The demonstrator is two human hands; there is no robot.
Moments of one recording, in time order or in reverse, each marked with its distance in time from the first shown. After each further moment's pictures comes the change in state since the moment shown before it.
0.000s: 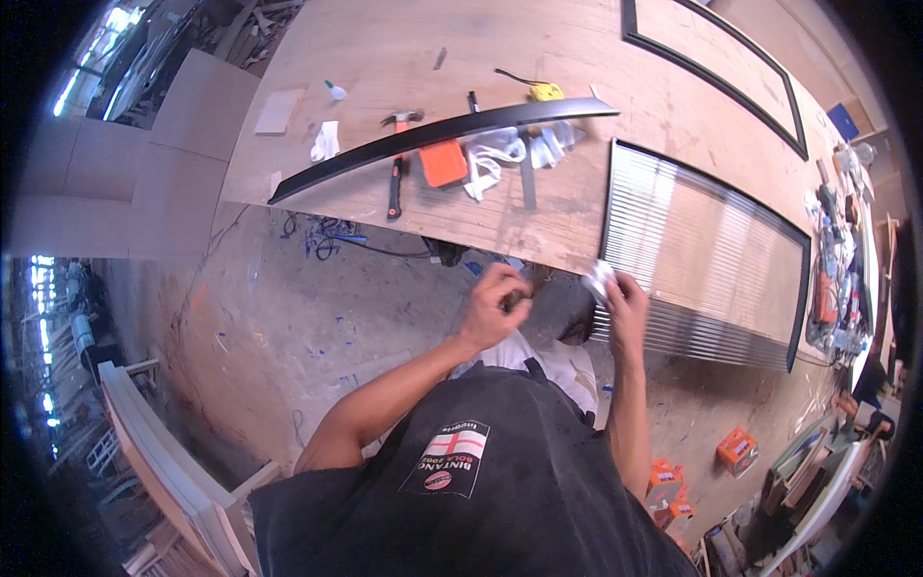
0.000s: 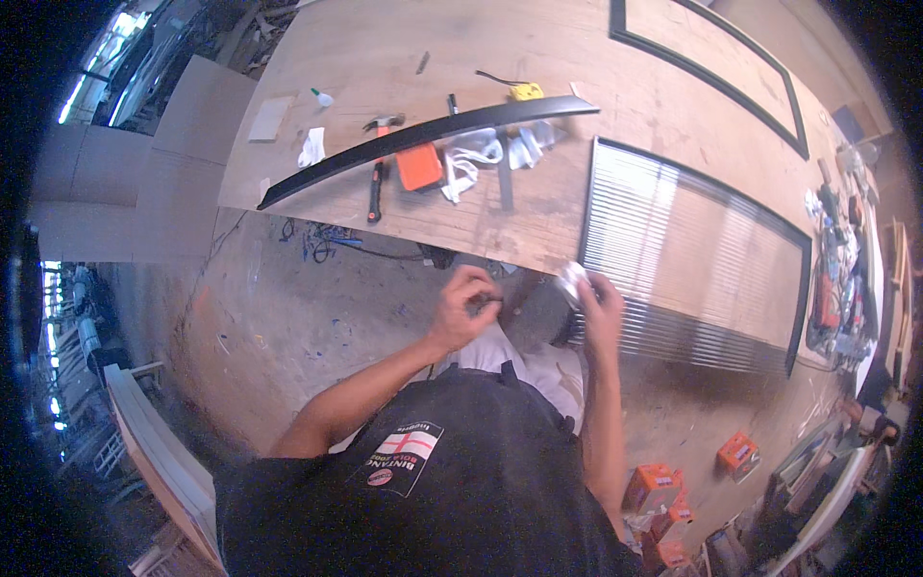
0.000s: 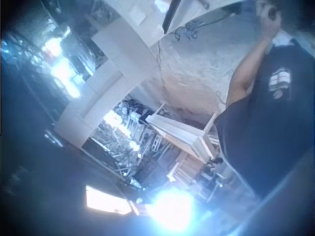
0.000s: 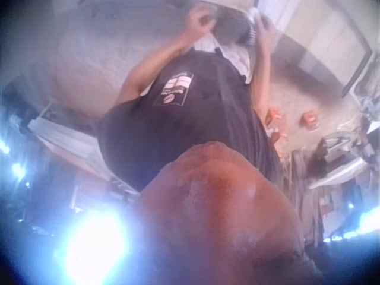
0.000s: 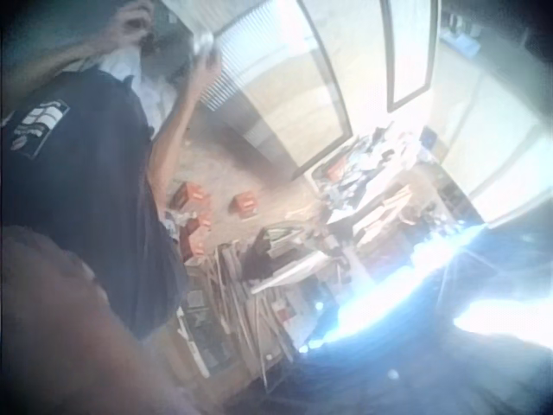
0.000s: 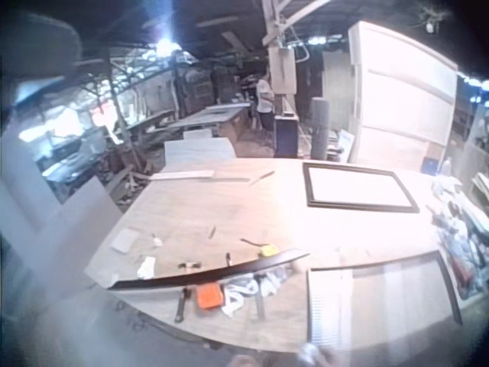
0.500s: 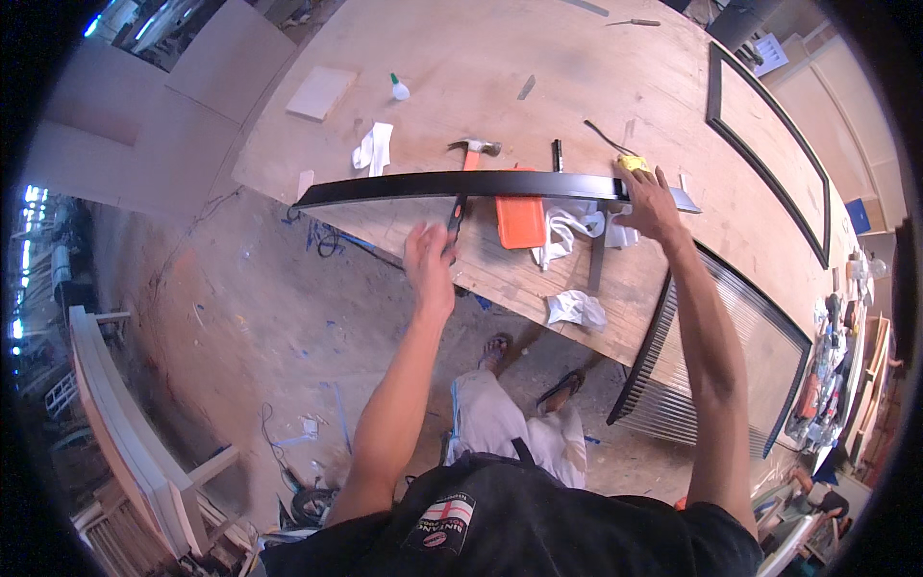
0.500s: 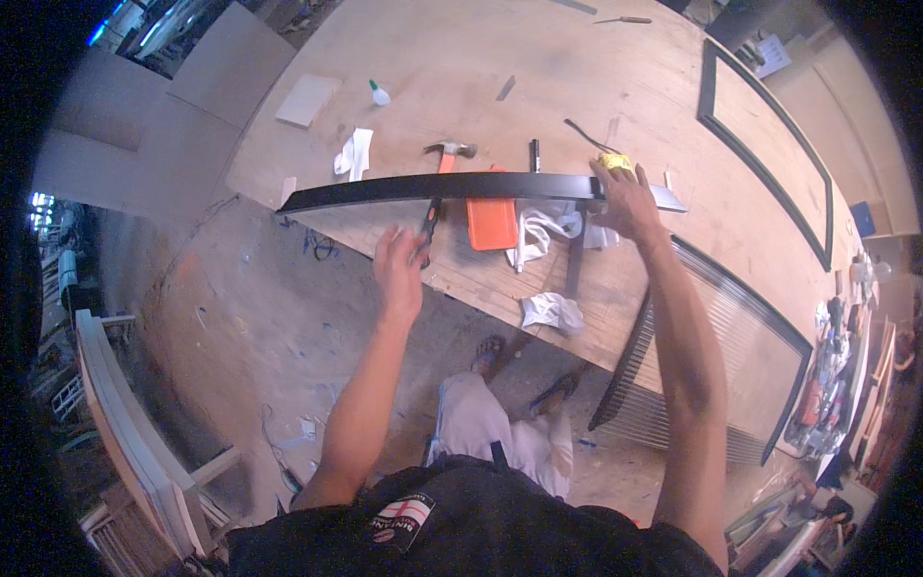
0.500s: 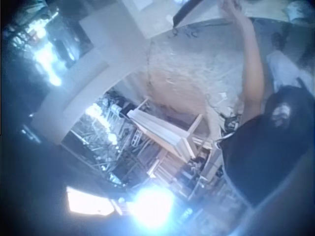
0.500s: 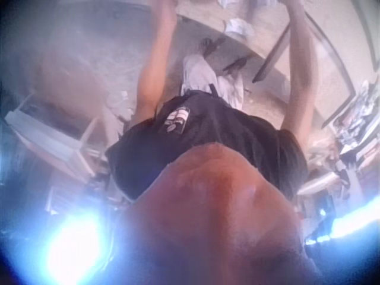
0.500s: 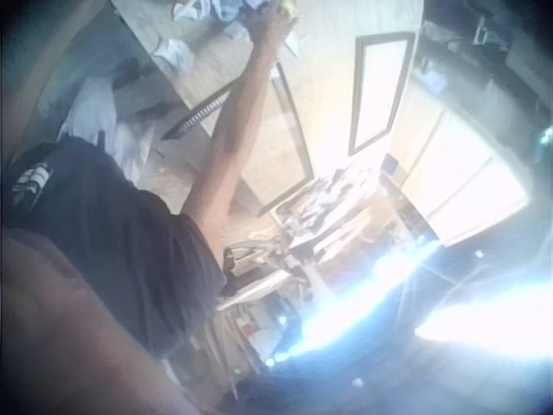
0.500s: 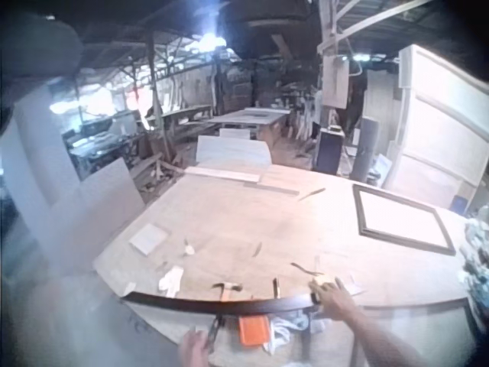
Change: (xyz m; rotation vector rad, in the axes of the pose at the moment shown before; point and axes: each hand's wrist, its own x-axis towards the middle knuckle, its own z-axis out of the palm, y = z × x) left_hand 0.100 -0.122 -0.165 -0.861 0.912 -0.454; right_hand 0.287 -0.110 0.178 -1.471 -0.489 -0.847
